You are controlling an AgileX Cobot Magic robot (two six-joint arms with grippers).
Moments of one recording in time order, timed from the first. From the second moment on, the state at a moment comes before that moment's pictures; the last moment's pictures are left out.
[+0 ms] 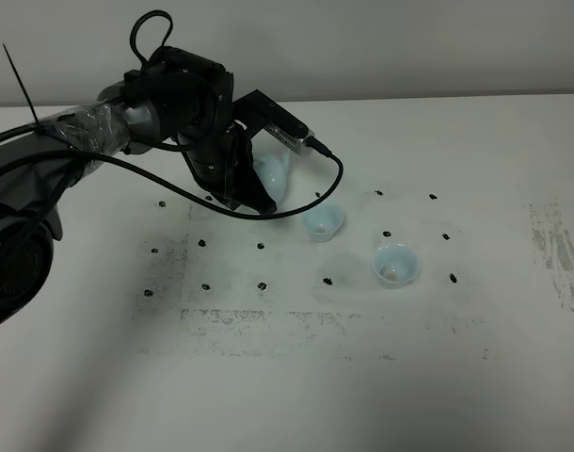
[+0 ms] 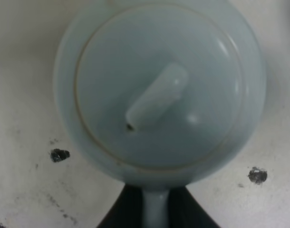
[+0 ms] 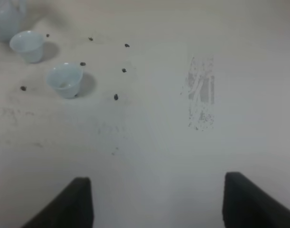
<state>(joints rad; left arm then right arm) -0.45 2.34 -1.91 0.07 0.89 0.34 0.01 0.01 -0.52 0.06 1.11 -0.10</state>
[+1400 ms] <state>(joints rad) -0.45 2.28 -1.91 0.06 0.87 0.25 0.01 0.01 -0.52 0.06 1.11 -0.10</state>
